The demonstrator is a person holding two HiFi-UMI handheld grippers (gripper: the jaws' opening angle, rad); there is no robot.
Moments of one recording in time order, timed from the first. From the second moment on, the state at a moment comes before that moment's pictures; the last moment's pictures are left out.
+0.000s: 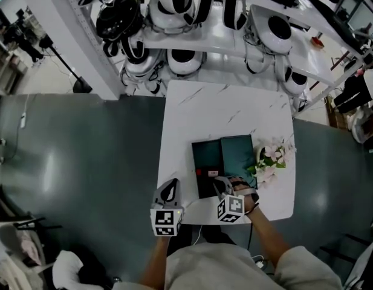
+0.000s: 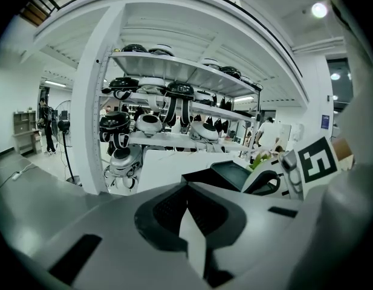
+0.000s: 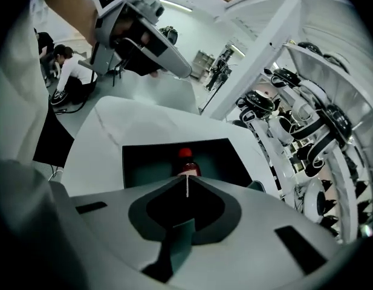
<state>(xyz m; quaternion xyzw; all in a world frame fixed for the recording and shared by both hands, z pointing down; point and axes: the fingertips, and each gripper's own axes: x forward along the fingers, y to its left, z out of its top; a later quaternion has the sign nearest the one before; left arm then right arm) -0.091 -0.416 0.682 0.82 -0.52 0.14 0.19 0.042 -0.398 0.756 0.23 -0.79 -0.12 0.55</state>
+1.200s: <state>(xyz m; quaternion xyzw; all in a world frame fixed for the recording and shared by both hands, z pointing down) -0.104 -0.422 0.685 0.82 -0.53 0.14 0.19 0.013 -0.438 0.823 0.06 -0.74 -0.06 0.67</state>
